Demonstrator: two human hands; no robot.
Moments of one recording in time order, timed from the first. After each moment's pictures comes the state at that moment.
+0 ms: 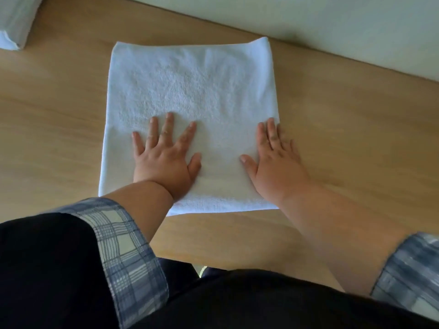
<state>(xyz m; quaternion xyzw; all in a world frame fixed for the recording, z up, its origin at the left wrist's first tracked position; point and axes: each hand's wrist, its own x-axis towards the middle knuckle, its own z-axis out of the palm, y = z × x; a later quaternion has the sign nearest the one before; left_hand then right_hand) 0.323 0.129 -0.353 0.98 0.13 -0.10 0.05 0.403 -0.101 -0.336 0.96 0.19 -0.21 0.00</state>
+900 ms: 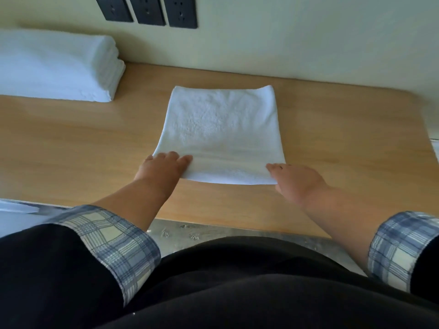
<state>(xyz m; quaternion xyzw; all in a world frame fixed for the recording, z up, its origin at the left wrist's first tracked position) 0.227 0.225 -0.272 0.98 -0.02 -0.16 -0.11 0.298 -0.110 -0.270 0.94 0.30 -0.16 0.08</state>
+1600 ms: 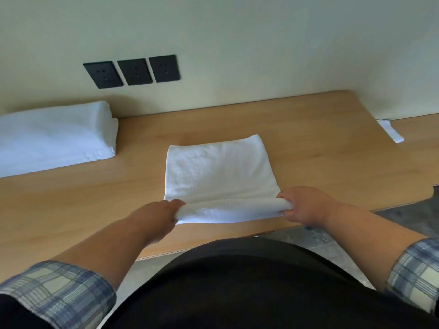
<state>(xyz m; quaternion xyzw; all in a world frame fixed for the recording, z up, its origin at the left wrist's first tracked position) 0.199 0.327 -0.234 0.96 -0.14 -0.25 0.04 0.208 -0.070 -0.217 0.96 0.13 -0.24 -0.09</state>
